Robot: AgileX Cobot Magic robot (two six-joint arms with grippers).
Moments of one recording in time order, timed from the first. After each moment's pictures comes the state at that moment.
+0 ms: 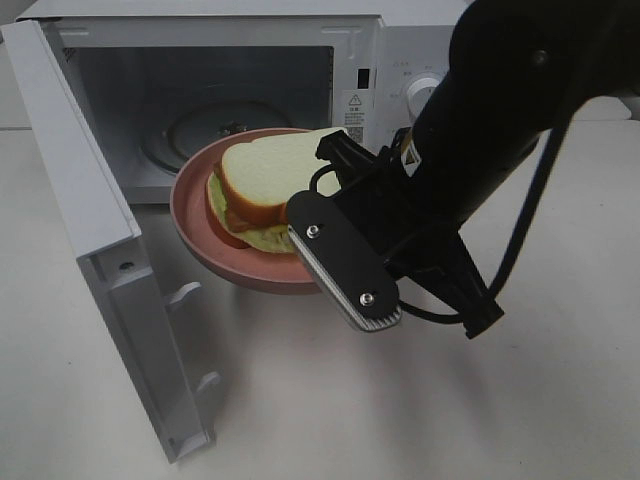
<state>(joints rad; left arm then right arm) 0.02 0.00 -0.52 -0.06 1.08 -0.01 0.77 1.61 -1.04 -0.05 0.65 -1.42</state>
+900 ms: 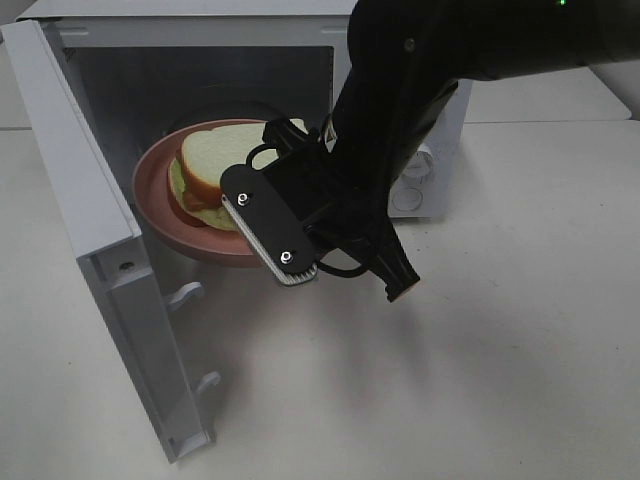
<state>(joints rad) 0.02 0.00 -0.52 -0.06 1.08 -0.01 0.77 1.82 -1.26 -0.03 0.65 -1.44</state>
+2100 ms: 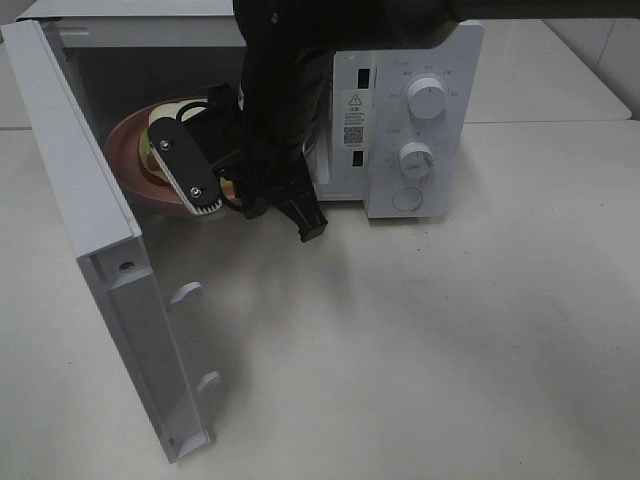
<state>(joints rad) 0.02 0.00 -0.52 -0.06 1.08 -0.01 0.77 2.14 -1.75 -0.08 0.83 -1.36</state>
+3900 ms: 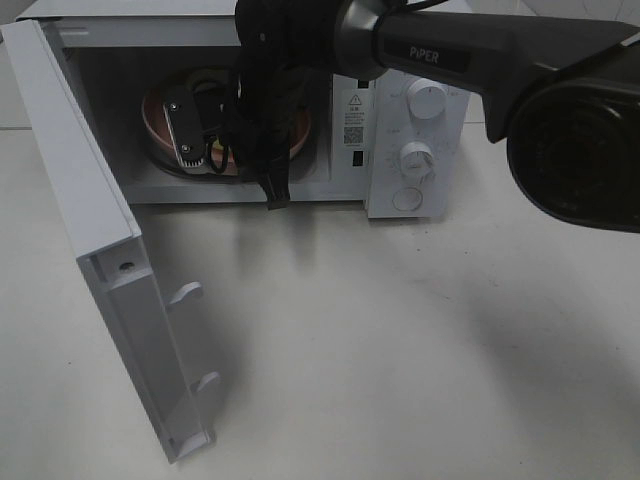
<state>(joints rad) 0.02 0.00 -0.52 -0.06 1.08 -0.01 0.68 2.45 -2.18 -0.09 0.84 -1.19</state>
